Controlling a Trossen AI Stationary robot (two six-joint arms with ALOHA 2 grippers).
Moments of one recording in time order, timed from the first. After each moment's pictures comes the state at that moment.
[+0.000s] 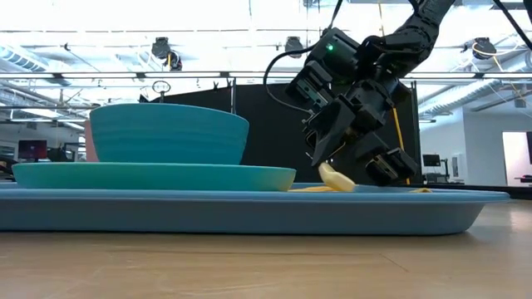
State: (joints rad) left arm -0.64 1.34 1.17 -0.51 -0.81 -0.35; right arm -0.06 1.78 0.83 0.08 -0.61 1.39
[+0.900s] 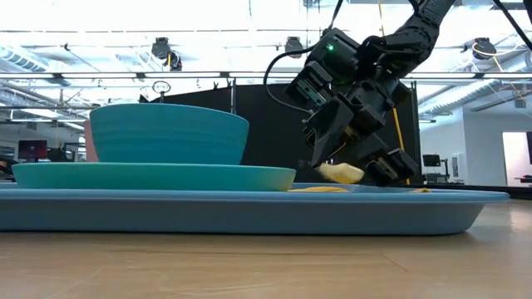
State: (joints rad) left arm -0.64 1.34 1.17 -0.52 -0.81 -0.35; right arm -0.07 1.79 0.83 0.08 -0.60 1.38
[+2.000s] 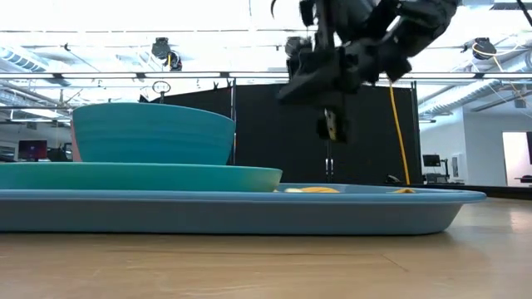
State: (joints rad) left arm -0.66 1.34 1.17 -0.58 -0.79 -0.42; right arm -0.01 1.66 0.83 0.31 -0.47 0.95
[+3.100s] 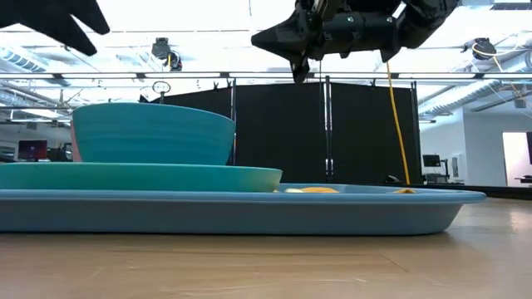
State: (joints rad) left arm -0.80 1.49 1.15 -1.05 -0.78 -1.58; right arm -0.08 1.55 0.83 0.60 -0.24 0.17
